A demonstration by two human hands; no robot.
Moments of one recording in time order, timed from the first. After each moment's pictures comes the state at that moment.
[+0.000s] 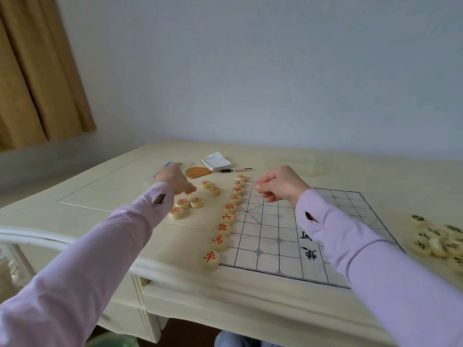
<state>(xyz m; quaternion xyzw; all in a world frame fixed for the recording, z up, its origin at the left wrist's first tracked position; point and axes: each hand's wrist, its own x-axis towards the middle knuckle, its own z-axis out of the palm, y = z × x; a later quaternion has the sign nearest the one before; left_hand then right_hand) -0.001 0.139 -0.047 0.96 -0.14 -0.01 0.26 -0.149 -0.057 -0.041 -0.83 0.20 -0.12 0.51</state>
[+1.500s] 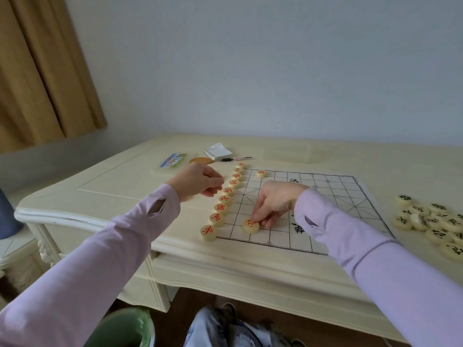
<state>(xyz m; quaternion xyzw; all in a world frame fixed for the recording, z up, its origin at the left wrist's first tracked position) -0.086 0.133 -0.047 0.85 -0.30 -0.12 0.42 -0.205 -0.030 -0.047 -0.87 0.14 0.15 0.45</state>
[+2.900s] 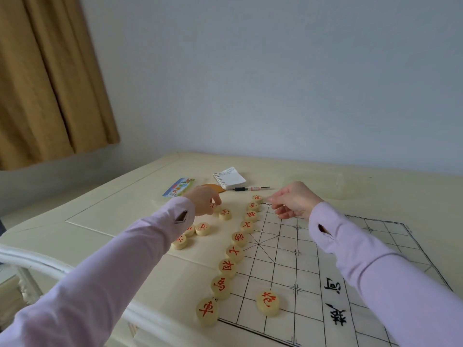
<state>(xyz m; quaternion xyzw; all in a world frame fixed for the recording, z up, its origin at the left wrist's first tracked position) 0.035 0.093 -0.055 0.95 -0.32 -0.03 0.02 -0.084 -0.104 -0.050 -0.80 0.20 -0.06 0.56</state>
